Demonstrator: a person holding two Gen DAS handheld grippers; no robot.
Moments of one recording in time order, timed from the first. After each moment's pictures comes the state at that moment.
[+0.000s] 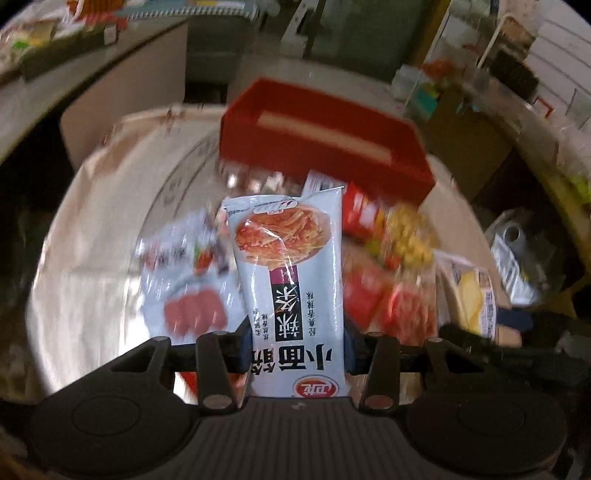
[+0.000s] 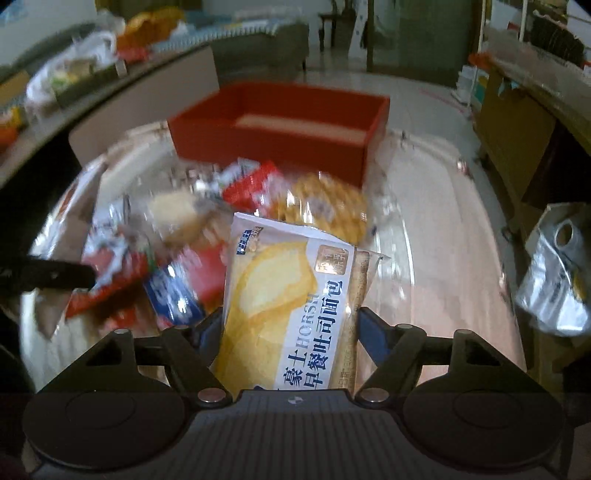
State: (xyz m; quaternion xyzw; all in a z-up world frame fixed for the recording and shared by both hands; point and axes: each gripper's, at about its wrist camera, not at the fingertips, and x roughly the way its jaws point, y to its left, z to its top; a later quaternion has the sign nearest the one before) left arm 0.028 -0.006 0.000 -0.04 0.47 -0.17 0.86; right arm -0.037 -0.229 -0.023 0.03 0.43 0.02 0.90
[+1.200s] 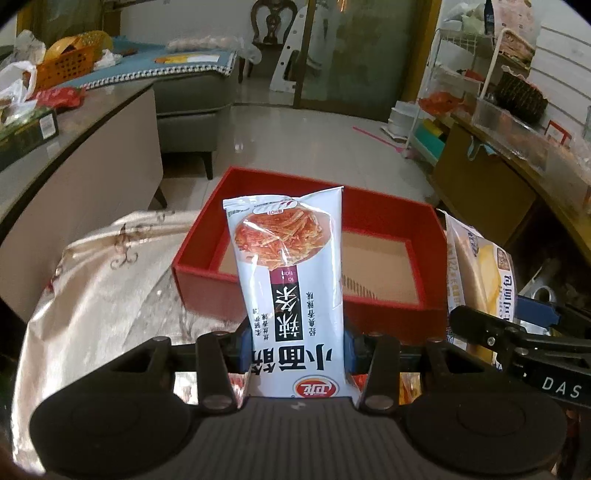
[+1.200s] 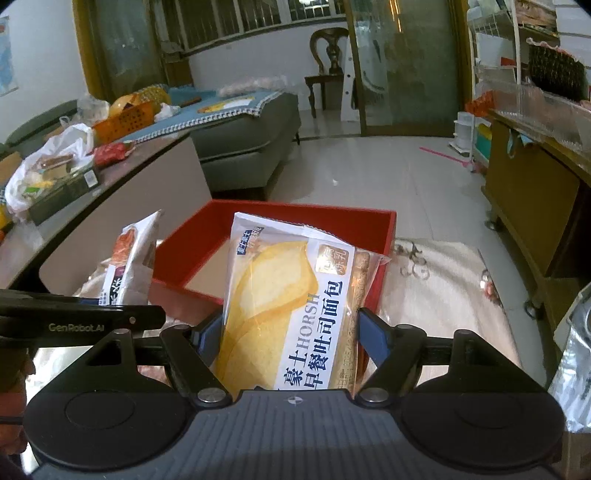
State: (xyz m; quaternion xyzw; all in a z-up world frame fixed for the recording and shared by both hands) left arm 0.159 -0.066 0.009 0.00 0.40 -0.17 0.90; right arm 0.084 -0.259 0.007 0.08 0.32 0.01 0.94
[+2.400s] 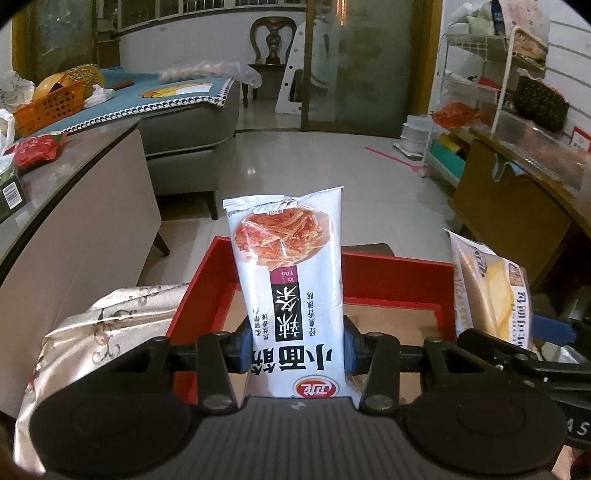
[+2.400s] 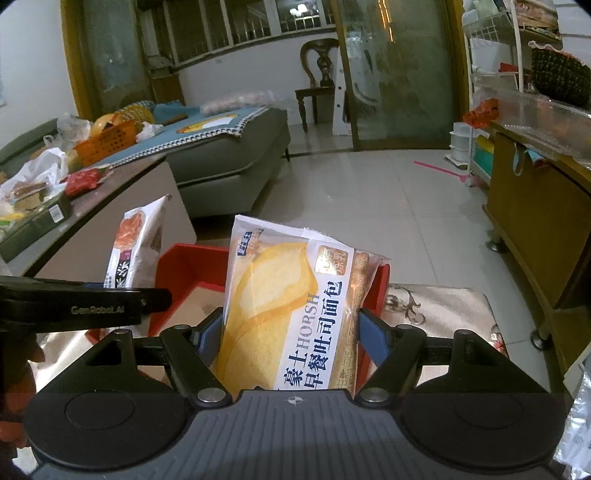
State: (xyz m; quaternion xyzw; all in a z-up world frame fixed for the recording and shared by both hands) left arm 0.249 -0.114 0.009 0.03 0.36 -0.15 0.92; right arm 0.159 -0.287 -0.001 0.09 0.30 0.00 0.95
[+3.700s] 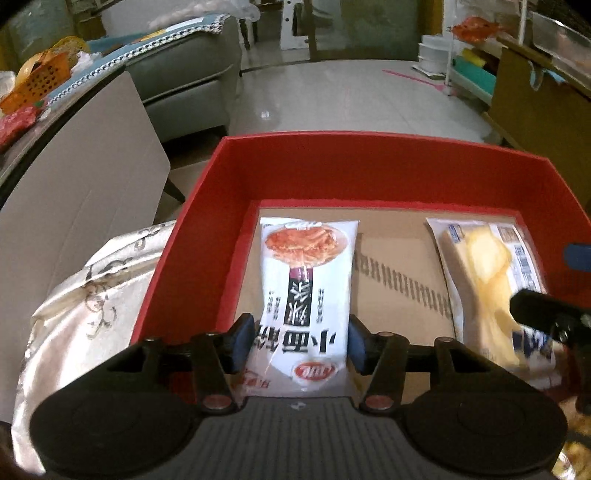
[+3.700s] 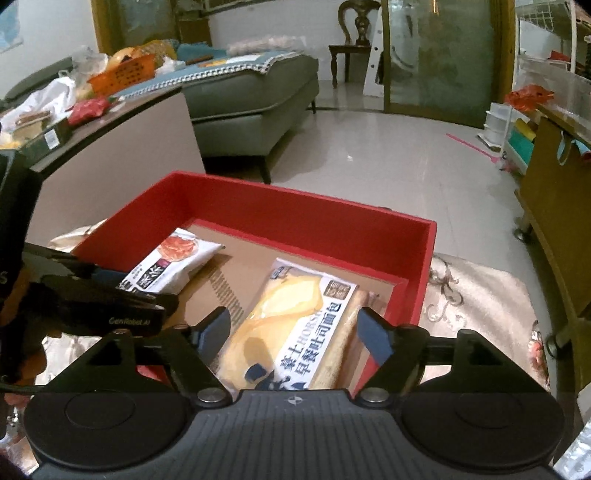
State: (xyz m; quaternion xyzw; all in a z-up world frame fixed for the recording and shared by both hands) left arm 0.279 -0.118 -0.065 0.13 0.45 -0.12 0.88; right arm 0.197 -0.269 -0.043 0.03 0.38 0.04 0.93
